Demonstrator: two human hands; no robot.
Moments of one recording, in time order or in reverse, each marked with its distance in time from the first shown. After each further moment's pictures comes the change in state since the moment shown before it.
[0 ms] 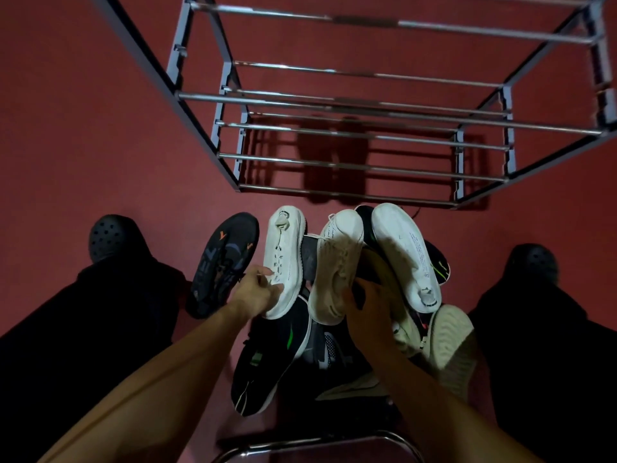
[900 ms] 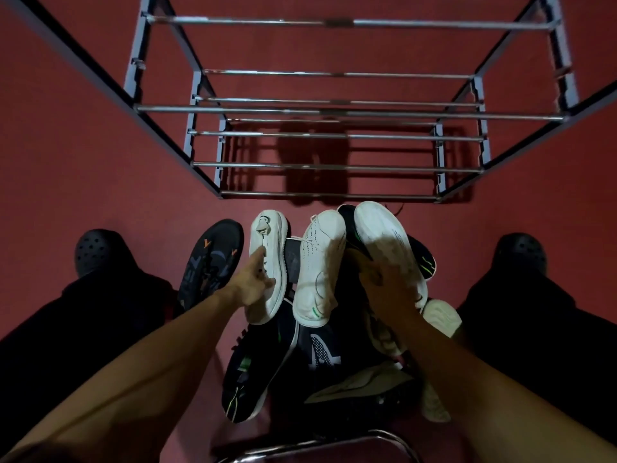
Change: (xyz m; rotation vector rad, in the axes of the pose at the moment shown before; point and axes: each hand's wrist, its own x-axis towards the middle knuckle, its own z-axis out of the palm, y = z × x) left_hand 0.024 0.035 0.012 0.214 -0.172 0.128; right_hand 0.046 0.009 -0.069 0.022 -0.029 -0.092
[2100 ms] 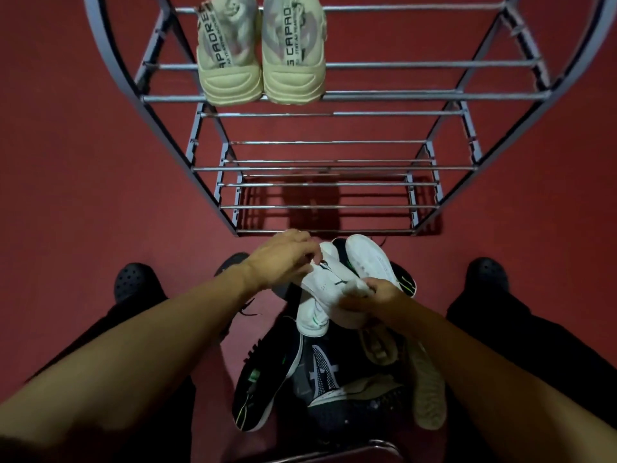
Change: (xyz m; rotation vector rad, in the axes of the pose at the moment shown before) left_hand -0.137 0.175 -0.027 0.971 0.018 0.860; right_hand -0.065 -0.074 -0.071 0.324 -0.448 0.012
